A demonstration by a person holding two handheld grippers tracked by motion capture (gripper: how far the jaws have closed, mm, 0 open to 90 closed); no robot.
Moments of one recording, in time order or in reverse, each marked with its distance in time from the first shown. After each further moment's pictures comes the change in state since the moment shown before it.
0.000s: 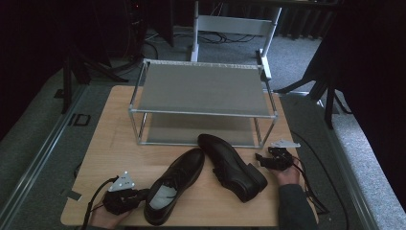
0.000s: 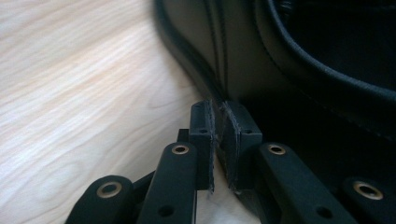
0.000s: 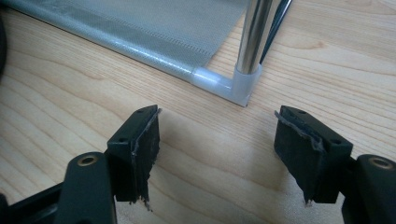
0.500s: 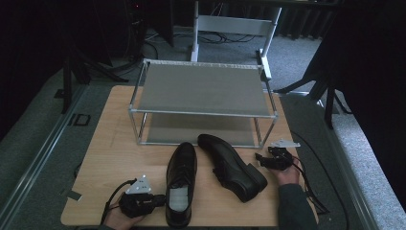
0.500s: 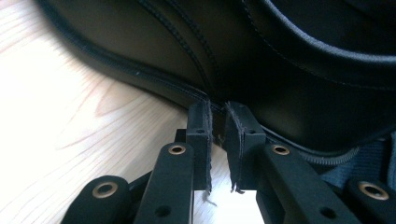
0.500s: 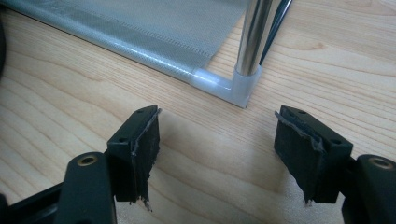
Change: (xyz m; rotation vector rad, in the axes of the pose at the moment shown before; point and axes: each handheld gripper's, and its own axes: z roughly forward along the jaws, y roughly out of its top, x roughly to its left) left arm -0.026 0.015 0.029 0.035 -0.130 0.068; right arm 0.000 0.001 0.001 -0.001 0.000 0.000
